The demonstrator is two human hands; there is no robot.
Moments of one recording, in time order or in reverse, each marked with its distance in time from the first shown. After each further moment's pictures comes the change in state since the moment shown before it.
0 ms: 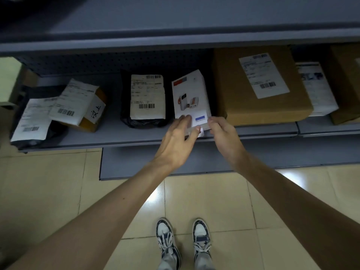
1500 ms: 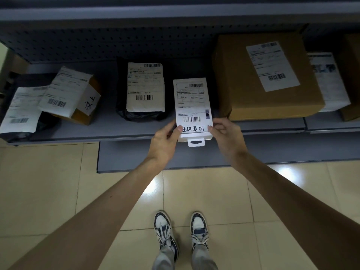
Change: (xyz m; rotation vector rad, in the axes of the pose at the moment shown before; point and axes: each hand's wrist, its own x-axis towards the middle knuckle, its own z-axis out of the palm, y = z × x) left_hand 0.004 -0.047 0.020 -0.400 0.111 -0.266; right_hand 0.015 0.038 -0.004 -0.079 0.054 -0.098
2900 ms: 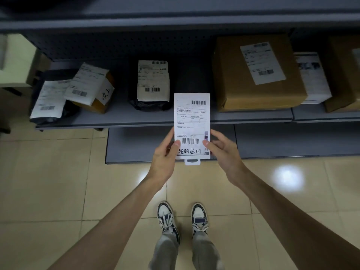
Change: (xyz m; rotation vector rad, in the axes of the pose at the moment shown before) left_hand -0.109 -0.010 -0.013 -0.259 -0.077 0.070; right_hand -0.105 -0.004 -0.015 0.243 -0.230 0.092
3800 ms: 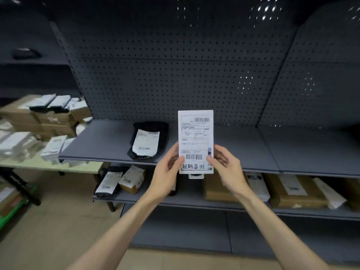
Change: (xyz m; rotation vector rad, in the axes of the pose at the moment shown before) left_hand -0.140 0.324 -0.018 0.047 0.094 0.571; right_hand -0.164 -0.311 -0.031 -0.099 0.002 -0.661
